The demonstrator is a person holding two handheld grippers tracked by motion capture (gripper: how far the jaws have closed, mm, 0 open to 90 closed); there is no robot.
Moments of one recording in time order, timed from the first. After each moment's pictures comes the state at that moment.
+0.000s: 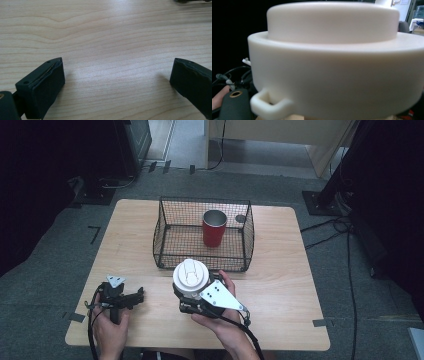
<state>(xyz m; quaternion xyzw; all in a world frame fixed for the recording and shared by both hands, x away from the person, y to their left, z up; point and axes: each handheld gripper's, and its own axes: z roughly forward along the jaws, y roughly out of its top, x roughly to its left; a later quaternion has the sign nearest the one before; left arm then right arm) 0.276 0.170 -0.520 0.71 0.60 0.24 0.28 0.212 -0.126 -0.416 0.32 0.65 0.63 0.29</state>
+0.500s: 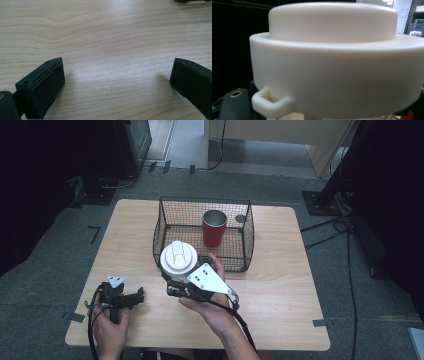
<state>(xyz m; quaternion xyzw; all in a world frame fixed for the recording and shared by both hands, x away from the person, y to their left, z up) 0.276 0.170 -0.520 0.71 0.60 0.25 0.28 0.242 -0.101 -0.385 0.30 0.63 0.65 0.31</state>
